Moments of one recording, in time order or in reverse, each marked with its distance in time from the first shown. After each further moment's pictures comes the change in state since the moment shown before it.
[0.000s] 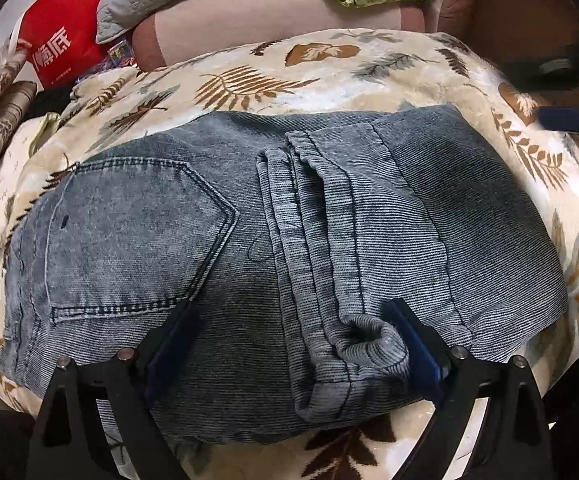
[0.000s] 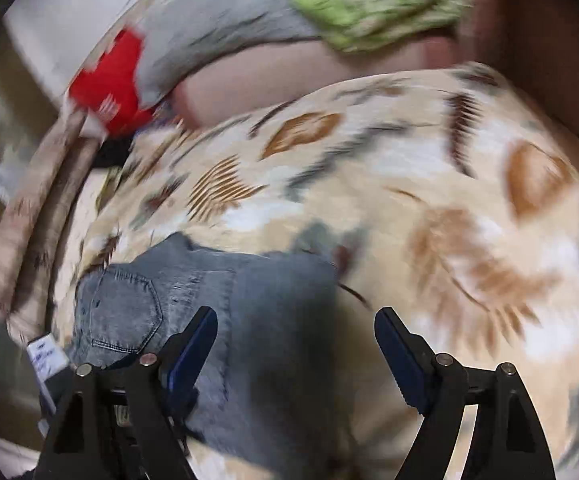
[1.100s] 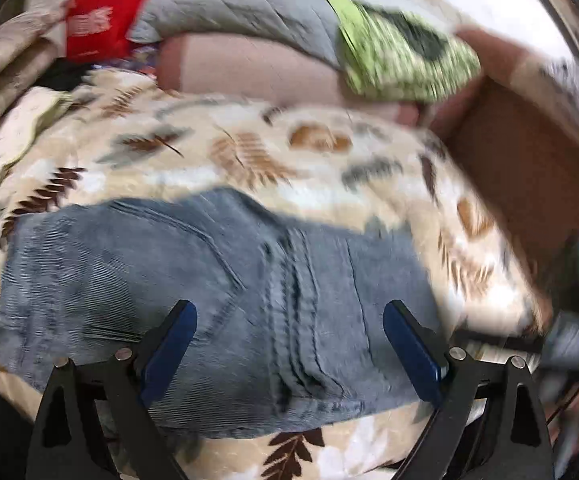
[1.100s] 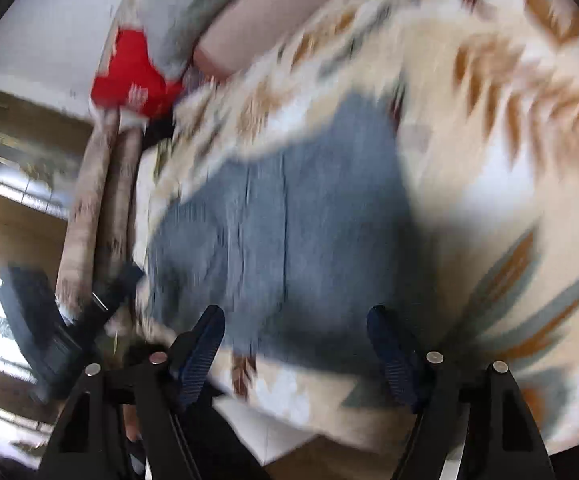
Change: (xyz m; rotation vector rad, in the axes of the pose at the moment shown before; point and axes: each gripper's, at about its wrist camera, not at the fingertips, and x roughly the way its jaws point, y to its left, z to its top) left arm -0.060 0.035 0.024 -0.192 -0.128 -0.233; right arm 0.005 -0.021 -0.074 0.260 0.133 0.338
